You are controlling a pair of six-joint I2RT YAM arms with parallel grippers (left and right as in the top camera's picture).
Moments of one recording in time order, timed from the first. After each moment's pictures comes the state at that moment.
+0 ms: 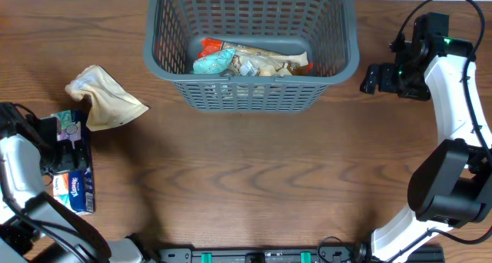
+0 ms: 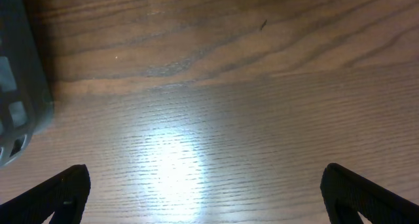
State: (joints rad) left arm 0.69 1.57 1.06 -0.89 -0.04 0.43; right arm -0.19 1.88 1.60 -1.08 -0.05 -0.03
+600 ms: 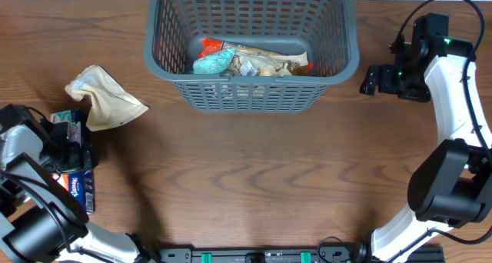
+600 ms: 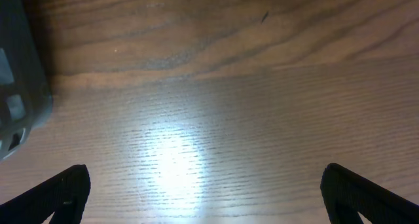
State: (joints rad) left arm 0.69 1.80 1.06 -0.77 -0.04 0.46; right arm -0.19 1.88 1.60 -1.10 -0.05 -0.03
